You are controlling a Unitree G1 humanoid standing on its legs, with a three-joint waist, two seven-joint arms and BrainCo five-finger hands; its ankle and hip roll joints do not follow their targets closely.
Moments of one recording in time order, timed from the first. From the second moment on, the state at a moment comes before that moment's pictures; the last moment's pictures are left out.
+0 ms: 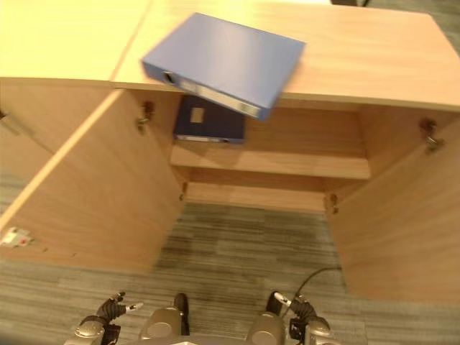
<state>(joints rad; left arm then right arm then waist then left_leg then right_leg) -0.04 0.30 -0.16 1.20 -0.11 -0.16 0.03 -0.05 -0.30 0.11 1.22 0.37 -0.10 0.02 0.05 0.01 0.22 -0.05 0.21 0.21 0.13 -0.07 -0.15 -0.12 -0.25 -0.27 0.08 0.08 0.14</state>
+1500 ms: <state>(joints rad) -0.01 0.31 -0.20 1.21 -0.13 -0.16 0.01 -0.01 -0.24 0.19 1.26 0.33 -0.09 0.02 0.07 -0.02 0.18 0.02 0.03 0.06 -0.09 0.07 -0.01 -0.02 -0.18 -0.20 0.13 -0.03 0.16</state>
